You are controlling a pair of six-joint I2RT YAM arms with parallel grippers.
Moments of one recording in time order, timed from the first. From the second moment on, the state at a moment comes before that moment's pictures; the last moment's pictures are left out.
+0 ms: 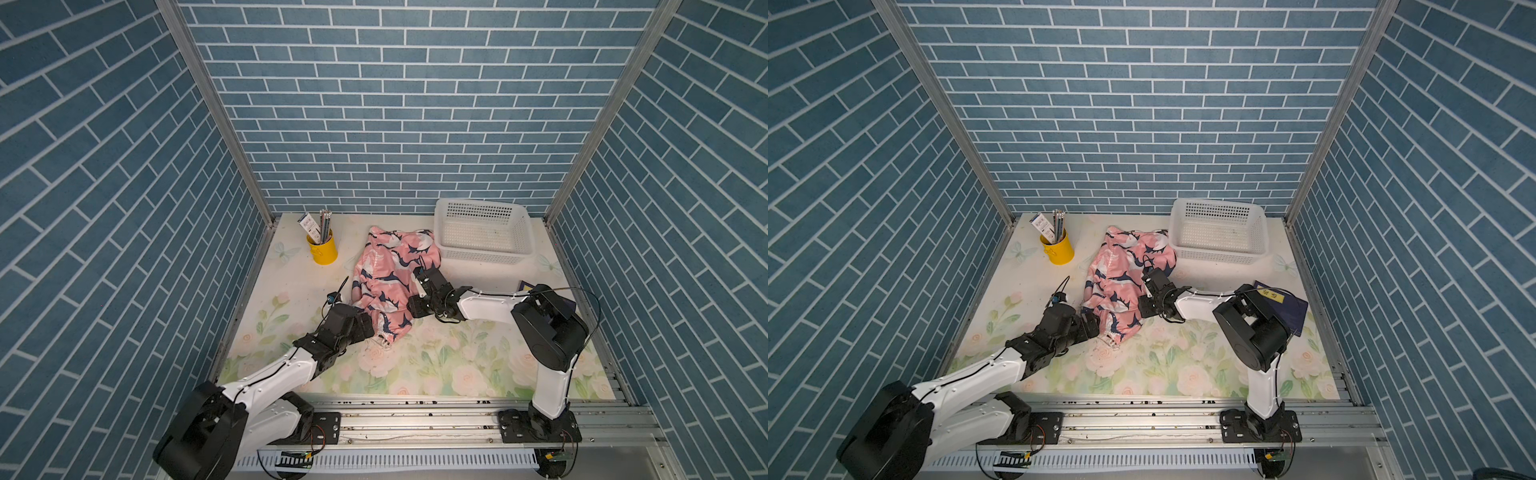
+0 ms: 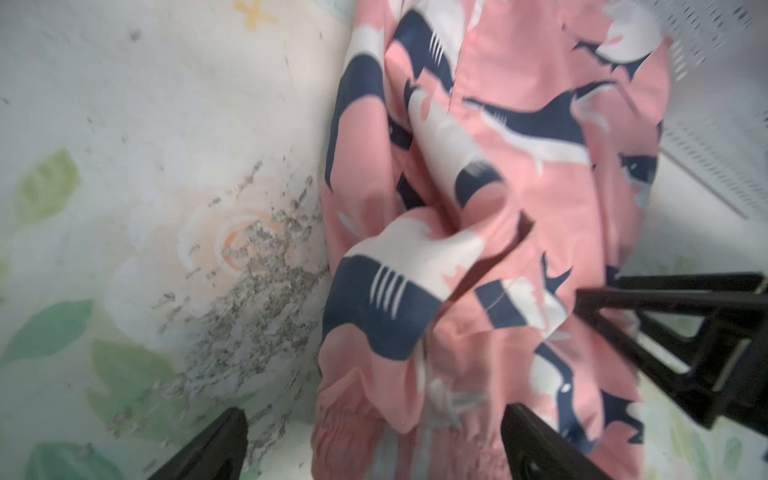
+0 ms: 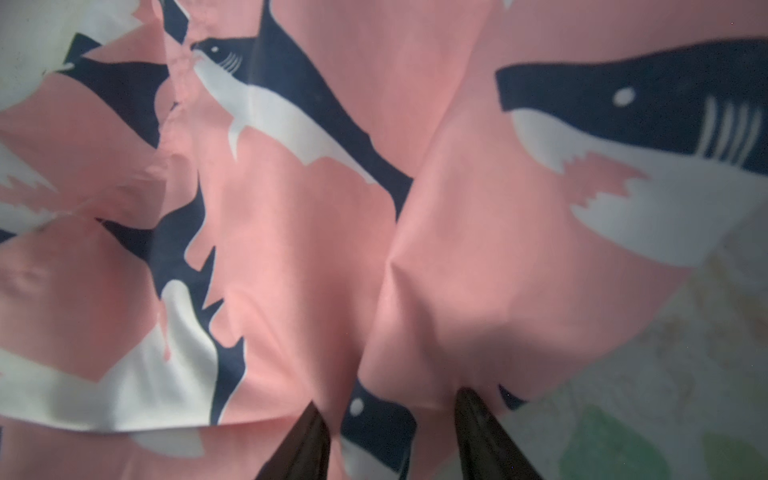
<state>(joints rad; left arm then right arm) -0.55 1.12 0.37 -0.05 -0.15 -0.75 0.78 1.90 1.07 -0.09 -0.05 0.40</state>
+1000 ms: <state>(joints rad) -0.56 1.48 0.45 0.25 0.00 -0.76 0.75 1.88 0.99 0.04 -0.05 0.42</state>
